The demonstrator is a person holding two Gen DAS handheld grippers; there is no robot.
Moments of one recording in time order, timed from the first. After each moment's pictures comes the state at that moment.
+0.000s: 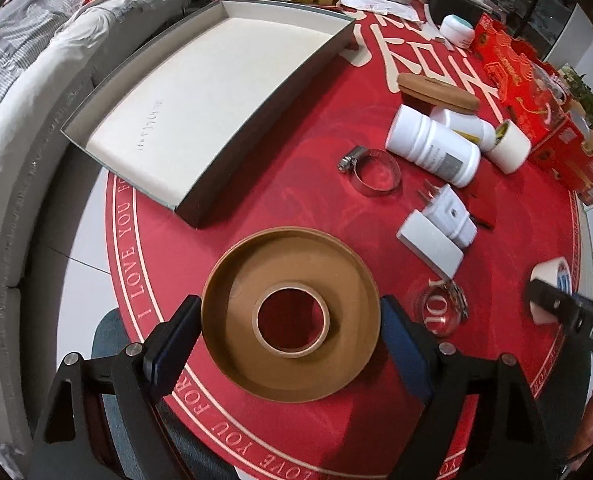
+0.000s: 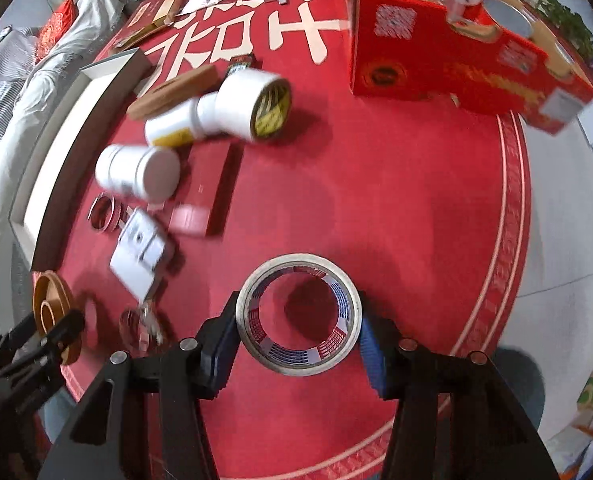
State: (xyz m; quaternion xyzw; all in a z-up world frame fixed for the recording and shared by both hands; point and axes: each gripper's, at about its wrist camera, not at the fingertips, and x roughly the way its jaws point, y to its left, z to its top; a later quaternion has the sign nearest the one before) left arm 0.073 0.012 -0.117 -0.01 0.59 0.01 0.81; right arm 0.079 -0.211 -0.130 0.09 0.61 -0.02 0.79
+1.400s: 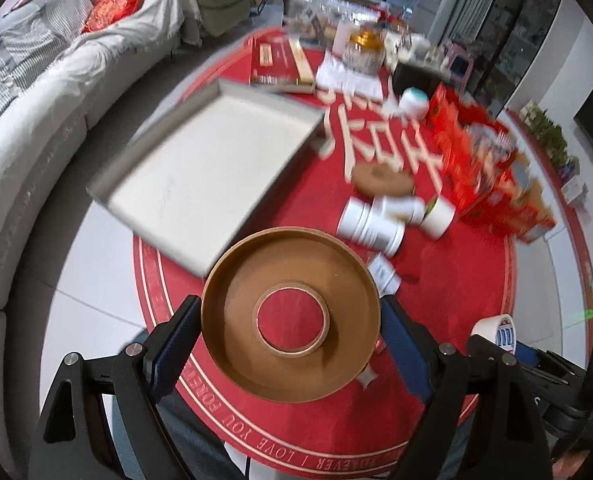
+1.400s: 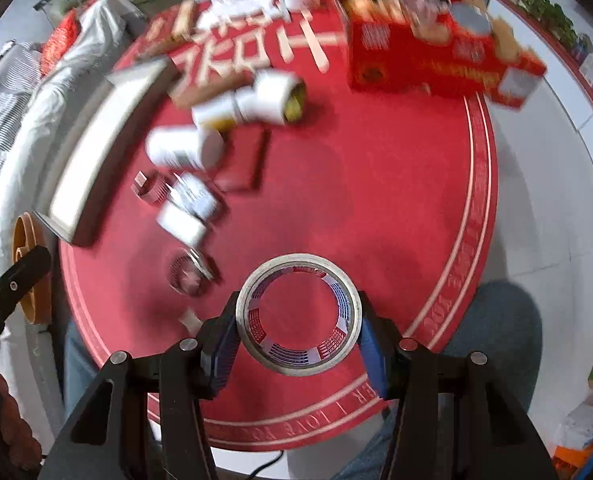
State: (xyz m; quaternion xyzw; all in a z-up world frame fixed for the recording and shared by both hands) left arm 0.058 0.032 -0.017 -0.05 0.51 -0.04 0.86; right arm 0.036 -0.196 -0.083 0.11 0.58 -0.03 0.81
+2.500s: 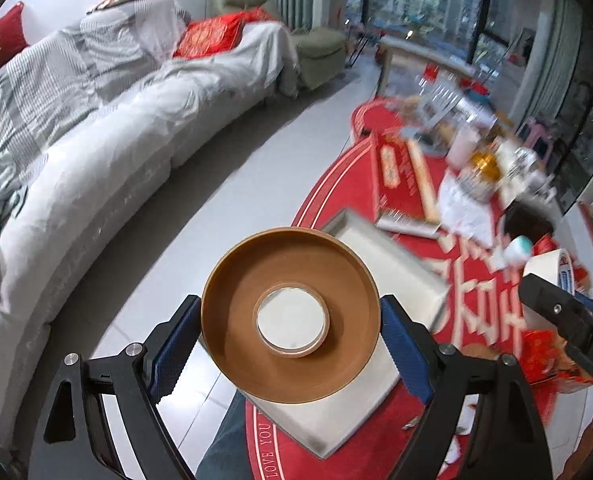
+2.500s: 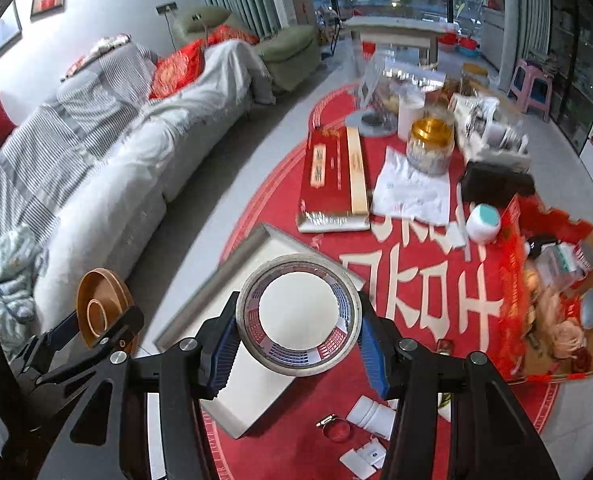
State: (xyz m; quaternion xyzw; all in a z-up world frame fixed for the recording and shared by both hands) left arm 0.191 0.151 0.029 -0.08 0.45 0.13 0.88; right arm 0.234 -0.037 0.064 0.03 0.46 0.12 0.88
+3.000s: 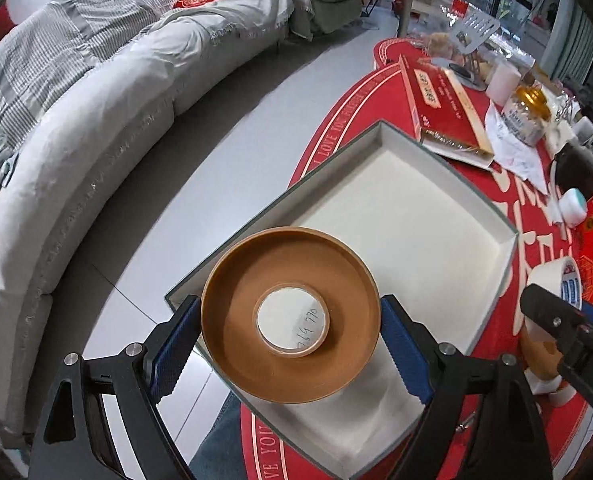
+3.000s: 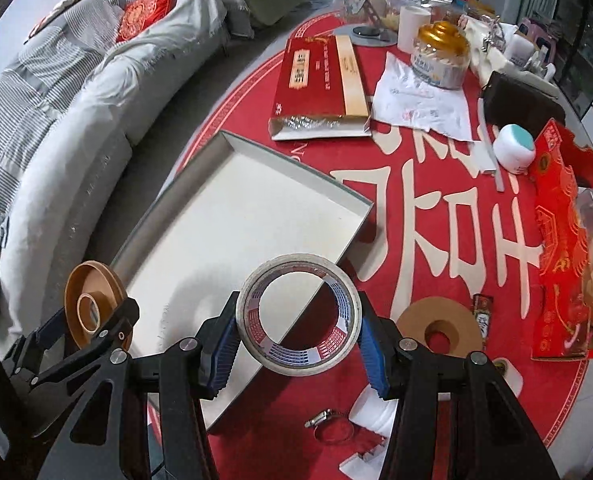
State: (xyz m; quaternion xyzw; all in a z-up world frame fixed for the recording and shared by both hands) left arm 0.219 0.145 -0.070 -0.07 0.53 0.15 0.83; right arm 0.264 -0.026 -0.049 0.01 0.55 0.10 0.83
